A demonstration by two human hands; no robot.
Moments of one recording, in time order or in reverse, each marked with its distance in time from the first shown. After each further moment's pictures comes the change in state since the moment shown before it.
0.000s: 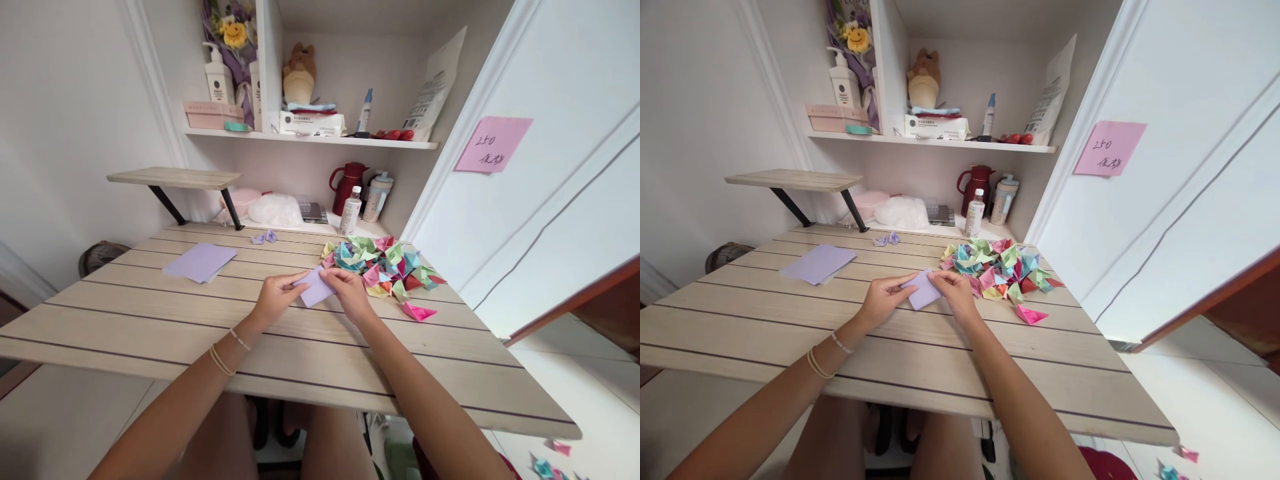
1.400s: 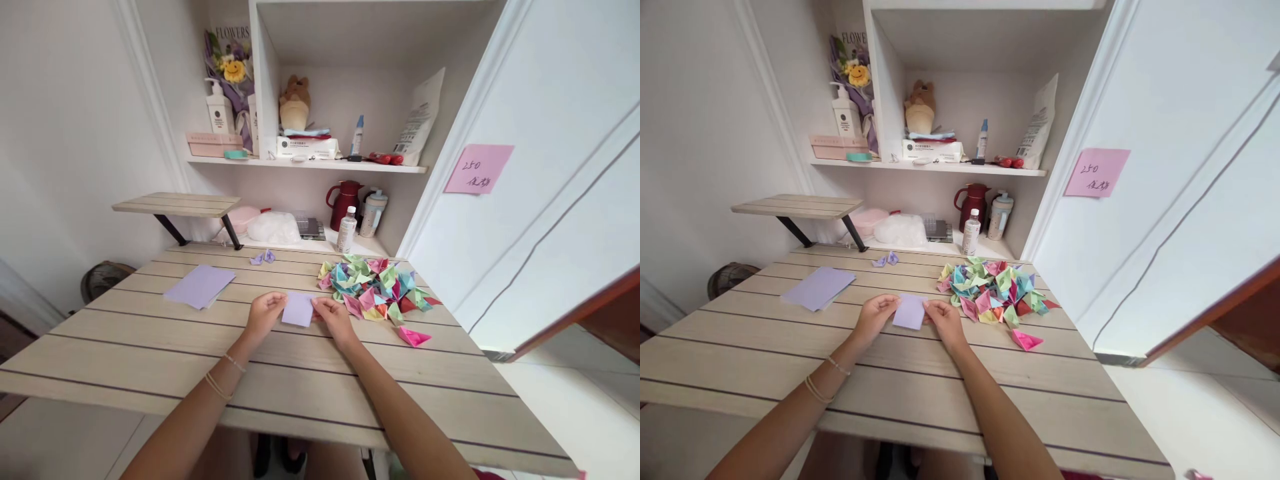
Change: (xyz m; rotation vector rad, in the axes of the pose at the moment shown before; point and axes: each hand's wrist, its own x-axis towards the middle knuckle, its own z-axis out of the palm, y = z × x) left_hand 0.024 -0.028 -0.023 -0.049 0.198 -0.231; right_hand 0.008 0.023 0.006 0.063 -0.029 0.100
